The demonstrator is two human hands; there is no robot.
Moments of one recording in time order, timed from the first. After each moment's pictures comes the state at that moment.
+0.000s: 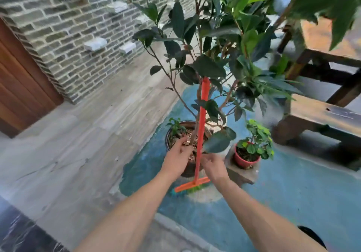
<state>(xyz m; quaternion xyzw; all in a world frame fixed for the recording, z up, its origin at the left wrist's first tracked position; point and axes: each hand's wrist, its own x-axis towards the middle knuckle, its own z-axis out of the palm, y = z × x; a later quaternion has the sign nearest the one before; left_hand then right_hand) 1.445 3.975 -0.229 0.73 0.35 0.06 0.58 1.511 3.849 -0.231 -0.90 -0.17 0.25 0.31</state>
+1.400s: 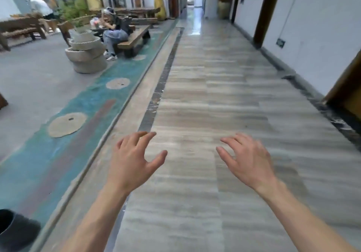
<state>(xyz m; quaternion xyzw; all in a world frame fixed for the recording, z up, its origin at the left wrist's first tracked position) 0.592 3.164 0.024 0.73 -0.63 0.08 0.25 0.319 3.075 0.010 -0.82 0.51 -0.25 -0.02</state>
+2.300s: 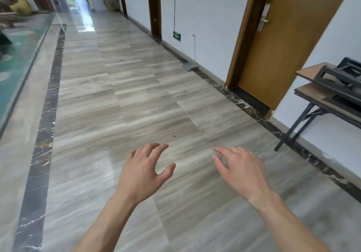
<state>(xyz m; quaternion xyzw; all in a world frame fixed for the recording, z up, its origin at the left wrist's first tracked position) 0.357 2.663 -0.013 0.50 -0.84 -0.06 0.22 0.111 2.730 0.003 -0.65 0.75 -0.15 -0.04</state>
